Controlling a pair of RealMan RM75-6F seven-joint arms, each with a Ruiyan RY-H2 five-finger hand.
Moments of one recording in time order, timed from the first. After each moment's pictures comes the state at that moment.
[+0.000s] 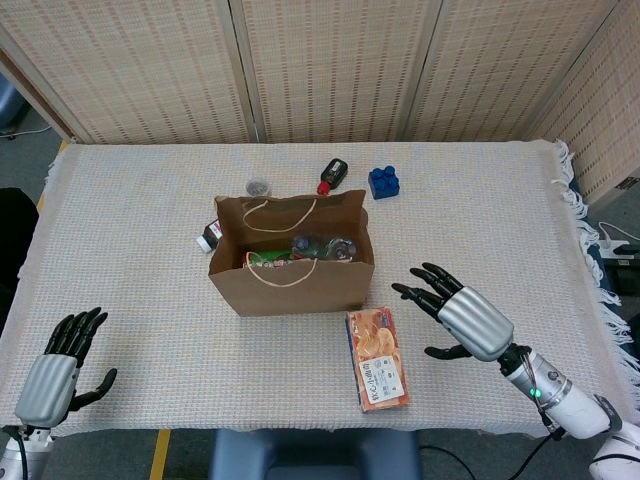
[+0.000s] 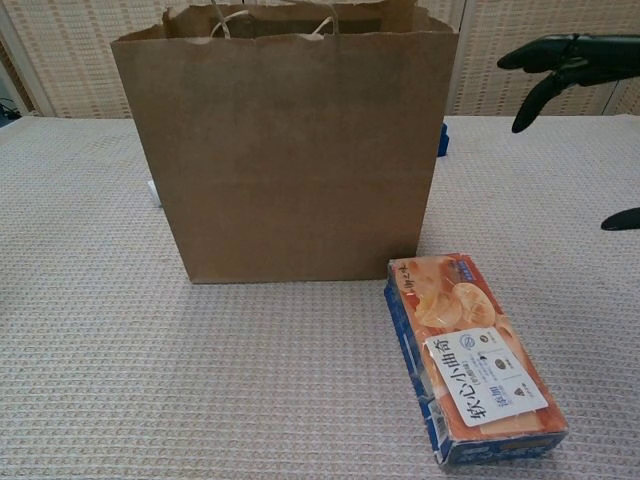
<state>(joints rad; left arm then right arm) -0.08 -1.22 0.02 -1.56 1.64 1.55 -0.09 0.50 -1.06 0.02 -1.66 -1.87 1.23 0.24</state>
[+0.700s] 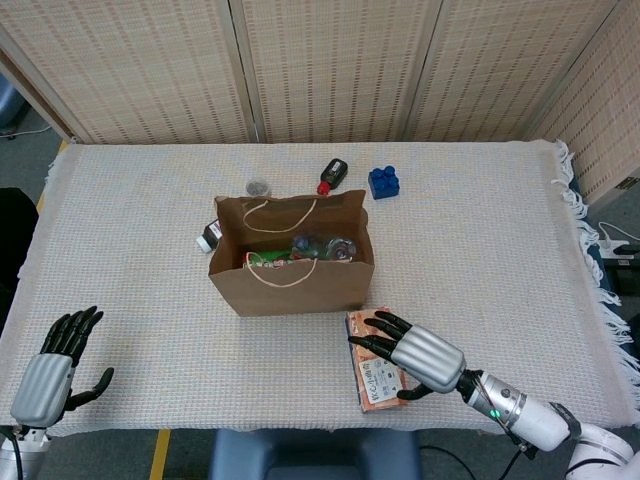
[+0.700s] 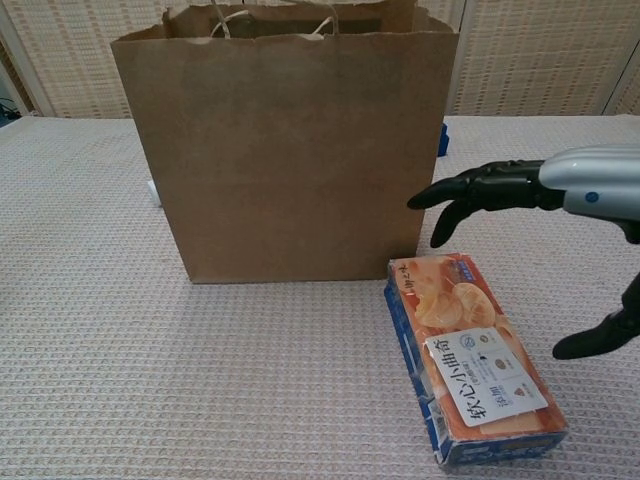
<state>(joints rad) -0.08 -1.21 0.02 -1.56 1.64 1.56 -0.12 0.61 -1.08 -0.06 -1.79 -1.89 1.01 0.15</state>
